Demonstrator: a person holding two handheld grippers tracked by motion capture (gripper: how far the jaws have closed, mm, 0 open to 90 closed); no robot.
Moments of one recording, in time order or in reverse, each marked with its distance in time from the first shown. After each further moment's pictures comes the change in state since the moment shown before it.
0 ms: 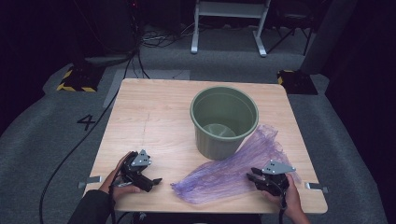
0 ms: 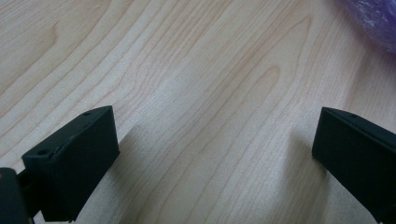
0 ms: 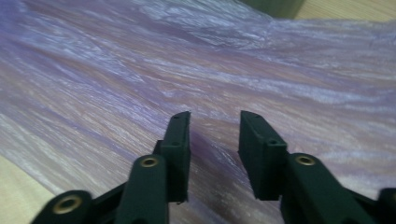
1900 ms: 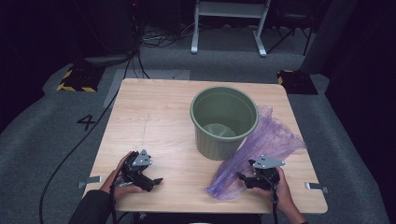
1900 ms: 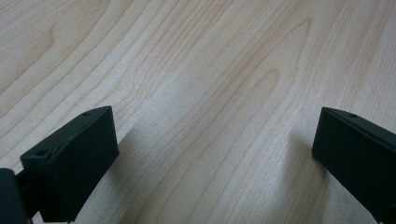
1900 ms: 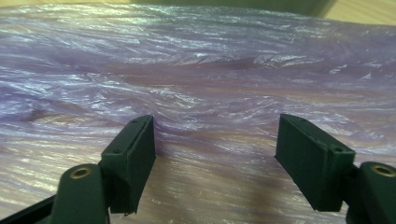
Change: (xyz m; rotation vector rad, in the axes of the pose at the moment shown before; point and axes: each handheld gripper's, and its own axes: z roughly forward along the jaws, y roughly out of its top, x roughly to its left) left arm 0.000 0.002 0.001 0.003 0.002 0.003; right arm 0.002 0.016 0.024 -0.008 -0.011 -0.016
